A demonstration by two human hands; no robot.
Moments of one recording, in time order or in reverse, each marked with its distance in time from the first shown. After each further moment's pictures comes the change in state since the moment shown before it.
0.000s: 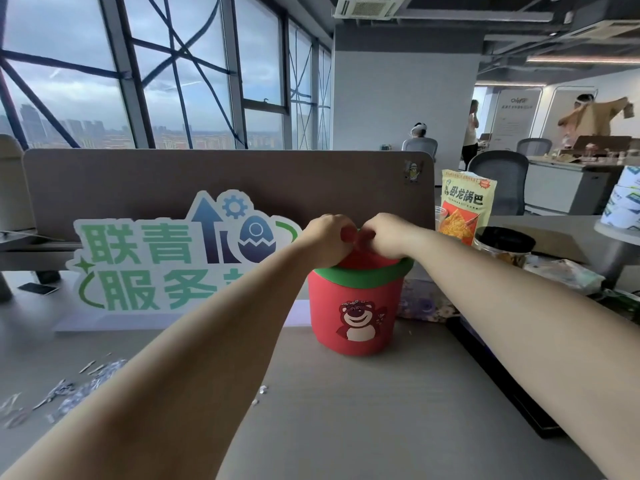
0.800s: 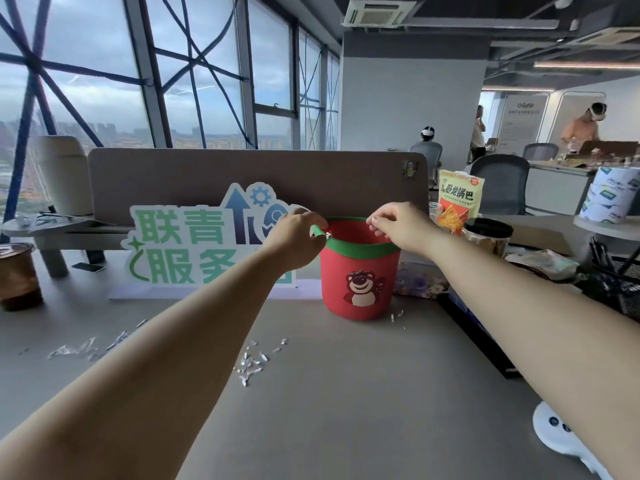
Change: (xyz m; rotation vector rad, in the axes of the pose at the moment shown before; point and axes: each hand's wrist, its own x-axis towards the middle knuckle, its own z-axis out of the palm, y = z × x) left_hand -0.107 -0.007 -0.046 0.051 0.165 -0.047; right_hand -0.086 -0.015 -0.002 0.421 0.286 -0.090
